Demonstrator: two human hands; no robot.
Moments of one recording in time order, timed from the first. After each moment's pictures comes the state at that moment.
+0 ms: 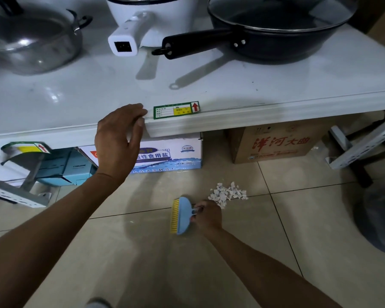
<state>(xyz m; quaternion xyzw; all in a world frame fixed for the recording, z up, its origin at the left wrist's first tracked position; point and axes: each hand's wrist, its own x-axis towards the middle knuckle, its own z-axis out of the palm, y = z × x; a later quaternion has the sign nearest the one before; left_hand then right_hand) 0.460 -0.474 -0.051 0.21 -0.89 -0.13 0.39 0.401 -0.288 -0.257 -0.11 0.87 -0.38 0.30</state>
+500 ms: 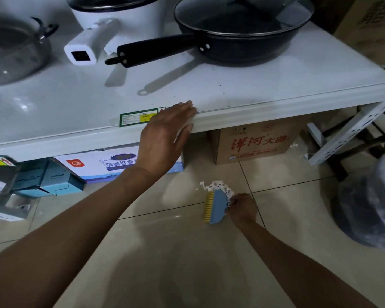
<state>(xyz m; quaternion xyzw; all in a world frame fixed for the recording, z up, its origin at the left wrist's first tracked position) 0.367 -0.386 -0.052 0.08 -0.94 -0.11 0.31 0.305 -0.184 -0.246 0.01 0.91 -0.37 0.20</state>
